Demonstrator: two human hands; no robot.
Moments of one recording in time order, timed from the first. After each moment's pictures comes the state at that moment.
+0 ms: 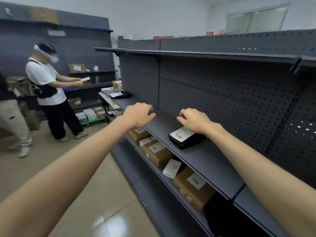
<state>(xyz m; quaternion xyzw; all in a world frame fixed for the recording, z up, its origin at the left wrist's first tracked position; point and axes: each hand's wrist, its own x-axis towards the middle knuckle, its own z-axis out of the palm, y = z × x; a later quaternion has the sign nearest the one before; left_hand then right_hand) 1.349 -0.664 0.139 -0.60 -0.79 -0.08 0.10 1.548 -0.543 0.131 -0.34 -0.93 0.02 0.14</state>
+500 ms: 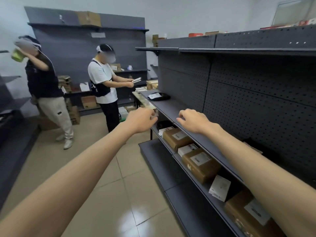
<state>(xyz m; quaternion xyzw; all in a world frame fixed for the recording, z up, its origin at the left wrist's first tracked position) 1.100 -0.723 0.119 -0.52 -0.84 -0.09 0.10 1.264 -0.571 0.119 -0.24 -0.96 0.03 0.13</state>
